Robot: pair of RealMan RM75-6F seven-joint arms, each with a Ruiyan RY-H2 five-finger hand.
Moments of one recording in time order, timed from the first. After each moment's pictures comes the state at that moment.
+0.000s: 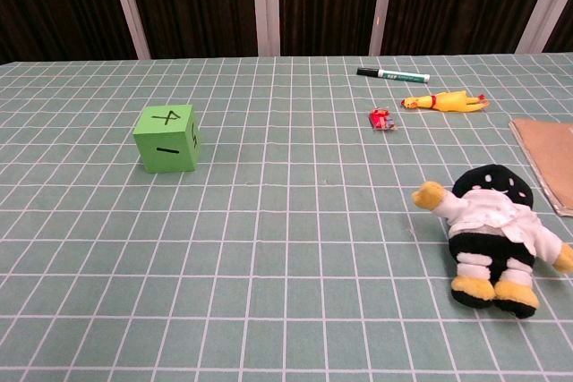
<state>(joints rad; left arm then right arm) -0.11 -1.18 0.00 -1.64 1.47 1.64 0.08 0.07 -1.16 0.09 -1.66 -1.46 1.50 -0.06</state>
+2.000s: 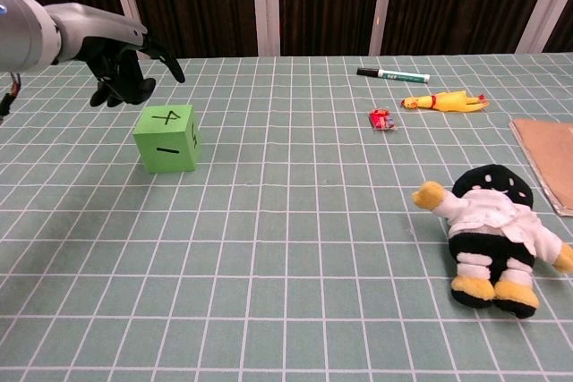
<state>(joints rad) -1.02 -1.31 -0.28 -1.88 0.23 1.10 0.70 0.10 -1.19 0.08 -1.65 -1.37 1.39 -0.14</state>
